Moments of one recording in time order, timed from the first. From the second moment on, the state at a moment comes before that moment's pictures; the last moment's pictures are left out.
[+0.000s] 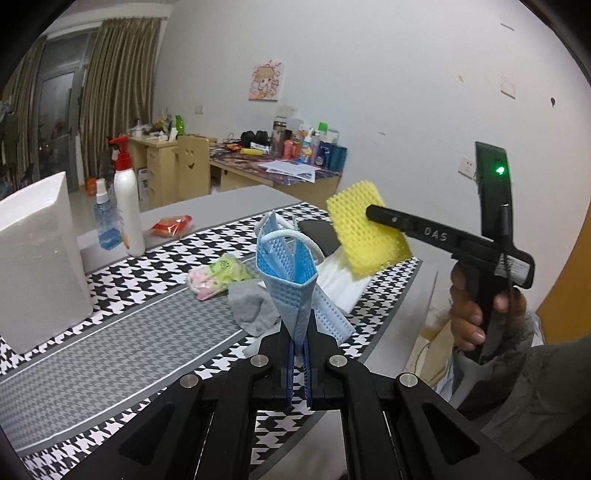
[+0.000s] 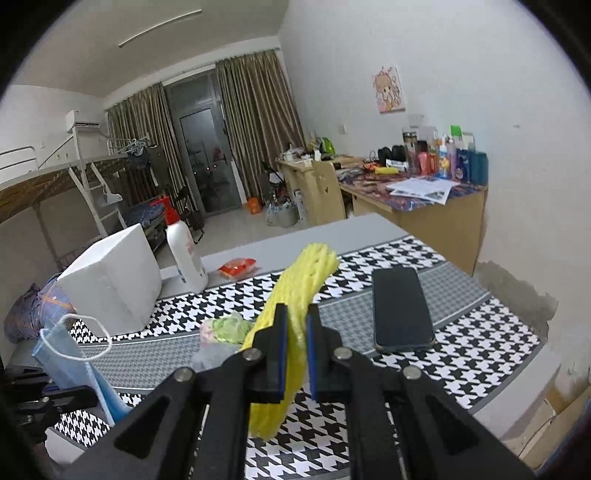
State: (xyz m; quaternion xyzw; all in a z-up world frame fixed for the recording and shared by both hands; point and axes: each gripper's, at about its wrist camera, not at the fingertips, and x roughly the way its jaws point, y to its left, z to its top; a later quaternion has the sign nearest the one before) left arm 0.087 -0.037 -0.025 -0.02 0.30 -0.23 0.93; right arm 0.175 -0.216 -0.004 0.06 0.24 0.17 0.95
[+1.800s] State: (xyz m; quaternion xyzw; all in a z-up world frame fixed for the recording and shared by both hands) left arm 0.079 0.025 -0.040 -0.07 0.29 -0.17 0.94; right arm 0.162 -0.103 -0.041 -0.07 0.32 0.29 0.90
